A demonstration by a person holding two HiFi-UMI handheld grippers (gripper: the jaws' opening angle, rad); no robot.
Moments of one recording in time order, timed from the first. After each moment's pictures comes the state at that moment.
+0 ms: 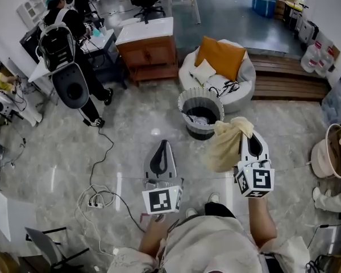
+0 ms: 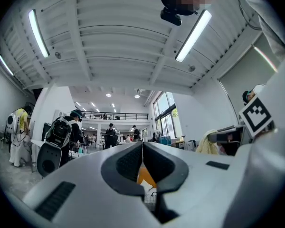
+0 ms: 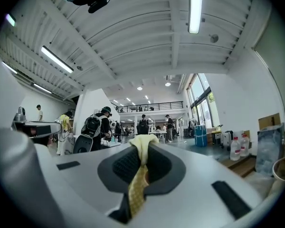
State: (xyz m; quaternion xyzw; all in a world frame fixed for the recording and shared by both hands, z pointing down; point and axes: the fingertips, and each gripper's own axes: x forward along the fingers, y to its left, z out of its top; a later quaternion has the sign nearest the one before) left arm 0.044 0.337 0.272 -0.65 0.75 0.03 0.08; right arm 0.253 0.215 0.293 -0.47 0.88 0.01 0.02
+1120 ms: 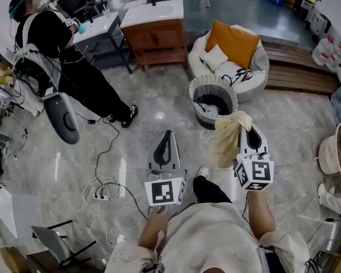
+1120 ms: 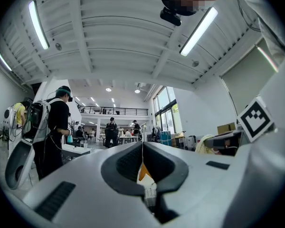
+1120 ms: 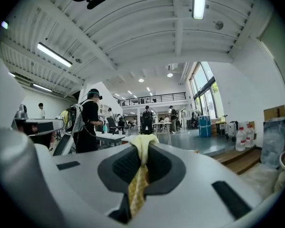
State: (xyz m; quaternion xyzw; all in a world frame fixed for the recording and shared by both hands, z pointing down) left arm -0.048 0.300 0.312 -0.66 0.75 0.02 0.05; right arm 0.144 0.182 0.348 -0.46 0.89 -0.02 -0.02
